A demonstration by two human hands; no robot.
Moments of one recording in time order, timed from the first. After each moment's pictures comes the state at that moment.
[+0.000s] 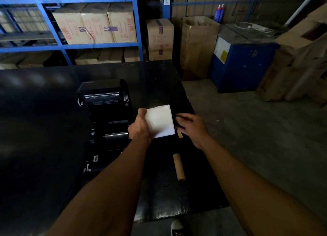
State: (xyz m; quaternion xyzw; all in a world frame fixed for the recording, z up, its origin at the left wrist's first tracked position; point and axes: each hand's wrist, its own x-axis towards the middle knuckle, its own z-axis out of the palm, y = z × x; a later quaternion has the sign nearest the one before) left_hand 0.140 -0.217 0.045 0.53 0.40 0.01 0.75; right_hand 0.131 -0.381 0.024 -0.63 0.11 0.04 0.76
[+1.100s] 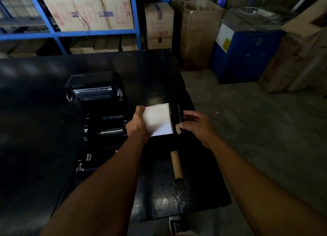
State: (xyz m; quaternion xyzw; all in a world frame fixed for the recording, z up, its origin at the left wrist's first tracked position) left_hand 0.159 -0.222 0.024 0.52 0.40 -0.01 0.76; right_hand 0.130 -0.416 0.019 -0.76 0.07 0.02 0.65
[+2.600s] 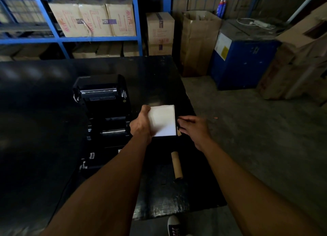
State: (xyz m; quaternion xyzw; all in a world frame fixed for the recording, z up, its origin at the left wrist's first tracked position) left_hand 0.145 -0.225 0.040 0.55 0.37 -0.02 0.75; right_hand 0.120 -0.389 0.021 -0.69 0.14 0.02 0.71
